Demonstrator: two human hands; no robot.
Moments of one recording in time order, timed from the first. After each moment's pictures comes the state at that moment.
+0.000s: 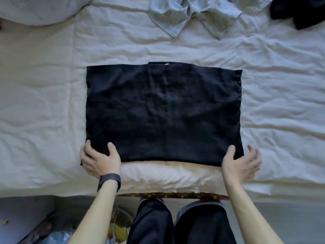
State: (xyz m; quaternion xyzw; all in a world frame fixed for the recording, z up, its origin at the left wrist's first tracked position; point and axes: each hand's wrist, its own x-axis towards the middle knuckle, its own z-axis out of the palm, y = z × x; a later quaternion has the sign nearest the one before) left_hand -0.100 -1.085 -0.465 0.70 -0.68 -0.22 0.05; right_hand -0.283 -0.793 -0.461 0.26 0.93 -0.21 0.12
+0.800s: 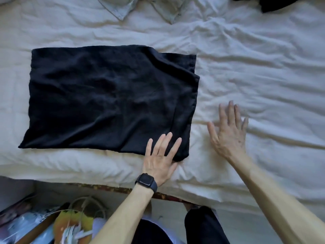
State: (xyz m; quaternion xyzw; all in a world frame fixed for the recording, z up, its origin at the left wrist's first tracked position) left_hand -0.259 -0.786 -0.511 0.14 -0.98 -0.09 -0.10; right_hand -0.475 -0.644 -0.507 -0.22 0.93 -0.05 0.27
